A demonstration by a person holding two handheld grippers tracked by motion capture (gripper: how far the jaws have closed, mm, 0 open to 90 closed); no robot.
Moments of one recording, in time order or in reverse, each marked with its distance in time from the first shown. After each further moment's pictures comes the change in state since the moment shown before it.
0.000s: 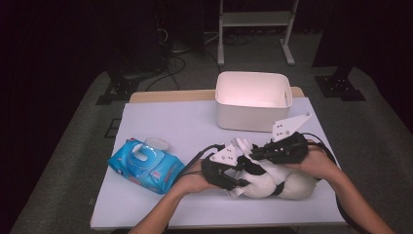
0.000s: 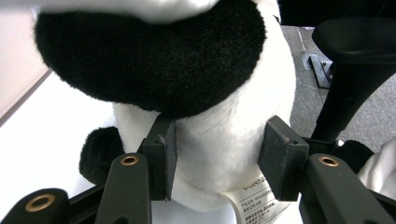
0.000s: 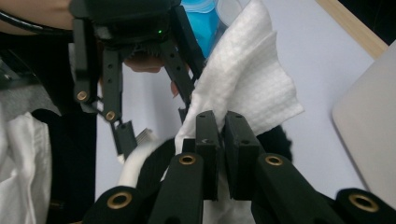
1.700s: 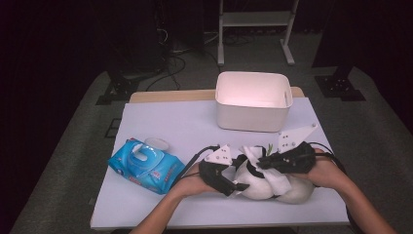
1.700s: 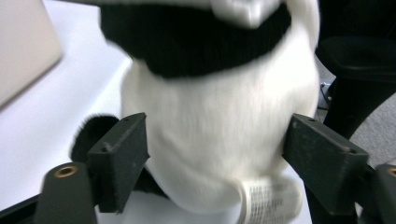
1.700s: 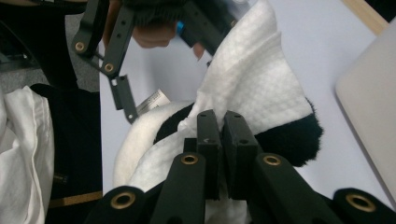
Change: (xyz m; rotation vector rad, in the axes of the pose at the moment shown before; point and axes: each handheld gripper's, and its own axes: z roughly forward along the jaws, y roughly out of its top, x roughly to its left) left arm 0.003 -0.021 0.005 -0.068 0.001 -0.066; right arm 0.015 -0.021 -0.008 0.053 -0.026 -0.012
